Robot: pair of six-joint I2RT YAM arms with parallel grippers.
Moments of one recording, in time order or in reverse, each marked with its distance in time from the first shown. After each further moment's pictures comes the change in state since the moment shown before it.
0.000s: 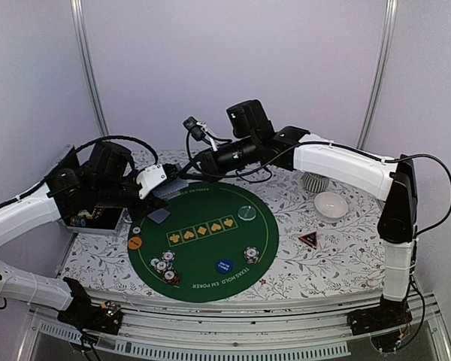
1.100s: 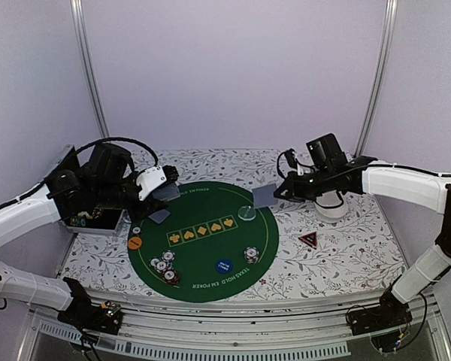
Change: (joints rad) left arm 0.000 -0.007 -0.013 0.002 0.005 0.002; right arm -0.312 -0.492 -0.780 0.015 0.322 0.282
